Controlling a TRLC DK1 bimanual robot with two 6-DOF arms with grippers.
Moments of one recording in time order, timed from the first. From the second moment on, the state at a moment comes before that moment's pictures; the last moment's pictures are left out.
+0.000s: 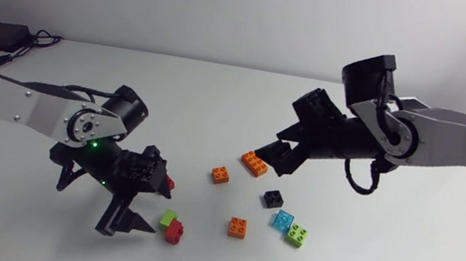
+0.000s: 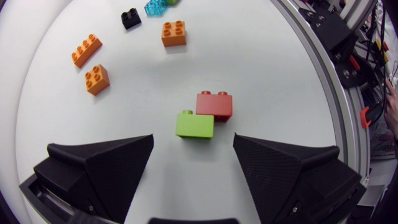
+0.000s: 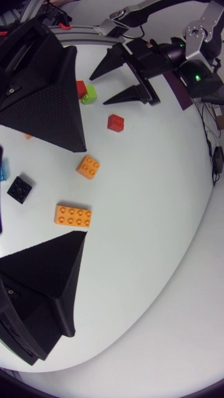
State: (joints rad) left arm -0.38 1.67 0.86 -0.54 0.47 1.31; right arm 0.37 1.56 1.00 -0.17 -0.40 -0.39
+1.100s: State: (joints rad) left arm -0.39 1.78 0.91 -0.52 0.52 1.31; right arm 0.56 1.49 0.85 -0.16 -0.37 -0.40
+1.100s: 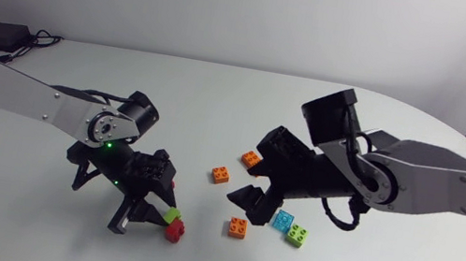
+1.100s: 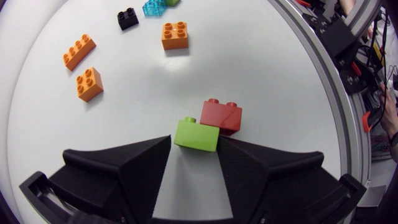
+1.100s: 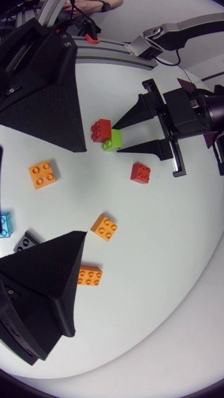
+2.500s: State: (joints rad) left arm -0.31 1.59 0.96 -0.68 0.89 1.10; right arm 0.67 1.39 0.81 -0.22 -0.66 -0.41
